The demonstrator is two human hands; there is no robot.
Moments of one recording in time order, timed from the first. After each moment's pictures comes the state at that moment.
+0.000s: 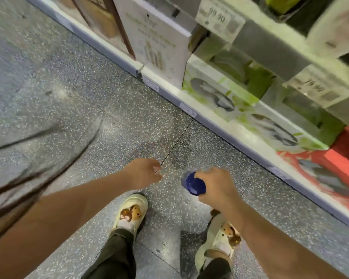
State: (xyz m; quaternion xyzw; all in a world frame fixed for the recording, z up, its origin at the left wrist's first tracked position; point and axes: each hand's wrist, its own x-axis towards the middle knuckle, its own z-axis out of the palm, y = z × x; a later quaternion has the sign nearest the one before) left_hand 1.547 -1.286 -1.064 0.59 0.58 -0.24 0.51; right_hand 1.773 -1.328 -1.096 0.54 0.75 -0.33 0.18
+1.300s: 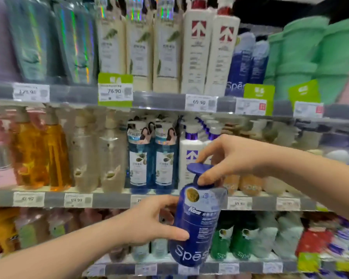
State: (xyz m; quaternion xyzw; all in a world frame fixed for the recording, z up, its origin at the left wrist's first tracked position) left_hand 1.816 -1.308 -0.273 0.87 0.13 0.13 0.45; right_hand 1.991 -1.423 -0.144 0.72 0.62 -0.22 -0.22
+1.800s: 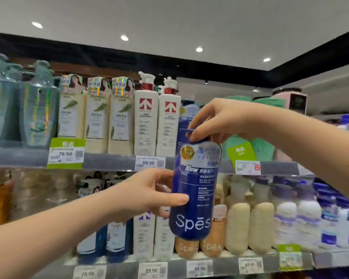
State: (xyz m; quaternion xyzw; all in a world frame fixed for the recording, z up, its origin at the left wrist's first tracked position) left_hand 1.909 -1.354 -0.109 0.86 0.05 0.18 0.47; right_hand 2.063 -1.476 0.023 0.72 0.64 -0.03 -0.26
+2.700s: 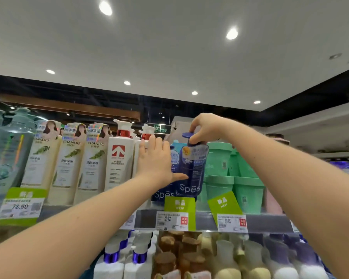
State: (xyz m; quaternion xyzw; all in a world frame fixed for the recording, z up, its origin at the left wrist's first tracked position) left_hand 2.069 -1.312 0.012 0.79 0.34 0.44 -0.25; right_hand 2.176 -1.426 0.128 0.76 0.59 0.24 -0.17
